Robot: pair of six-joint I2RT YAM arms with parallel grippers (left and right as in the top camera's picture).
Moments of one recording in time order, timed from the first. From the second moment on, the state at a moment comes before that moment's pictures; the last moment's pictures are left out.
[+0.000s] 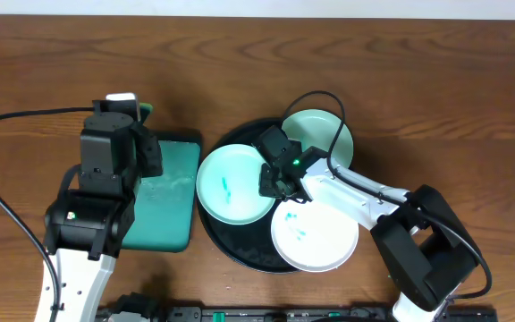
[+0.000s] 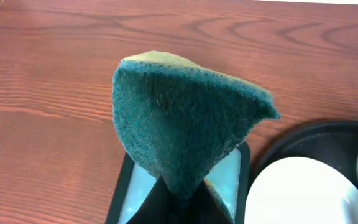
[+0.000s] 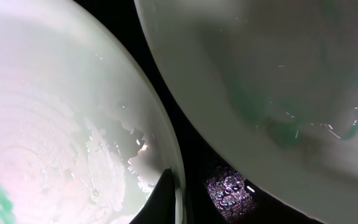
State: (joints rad) left arm -0.15 1.02 1.03 -0.73 -0.21 -0.14; right arm 0.71 1.88 1.12 -0.53 -0.03 0.82
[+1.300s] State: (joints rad) left arm -0.09 1.37 1.03 -0.83 -0.16 -0.28; right arm 0.71 1.88 1.12 -0.53 -0.03 0.81
